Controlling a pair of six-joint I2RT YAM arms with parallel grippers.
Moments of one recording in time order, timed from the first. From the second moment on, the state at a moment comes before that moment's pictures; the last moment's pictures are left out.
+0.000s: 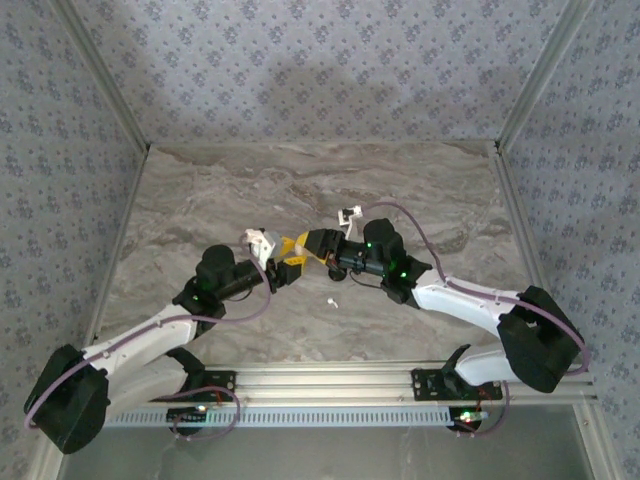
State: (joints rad) left arm -0.66 0.98 0.40 0.47 0.37 -0.08; right arm 0.78 1.34 0.70 0.46 -0.38 1.19
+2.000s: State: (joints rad) left arm -0.53 1.16 0.81 -0.34 1.02 0.36; right arm 0.57 1.16 0.92 -0.46 -0.72 -0.64
